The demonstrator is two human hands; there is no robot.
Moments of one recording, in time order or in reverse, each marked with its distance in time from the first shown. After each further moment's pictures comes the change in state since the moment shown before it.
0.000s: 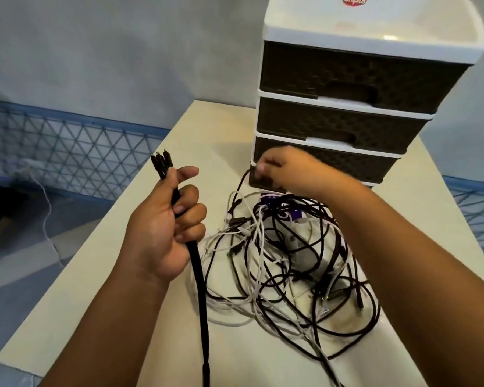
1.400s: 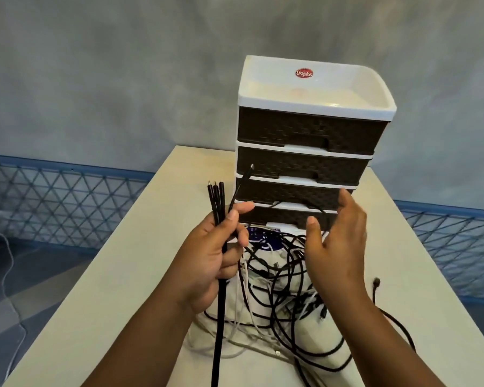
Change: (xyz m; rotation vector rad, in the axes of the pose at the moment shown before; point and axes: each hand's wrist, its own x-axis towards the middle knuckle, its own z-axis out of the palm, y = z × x) left_hand -0.015 -0.015 0.040 0.296 -0.288 -0.052; right_hand -0.128 -0.007 0.036 0.165 0.916 0.266
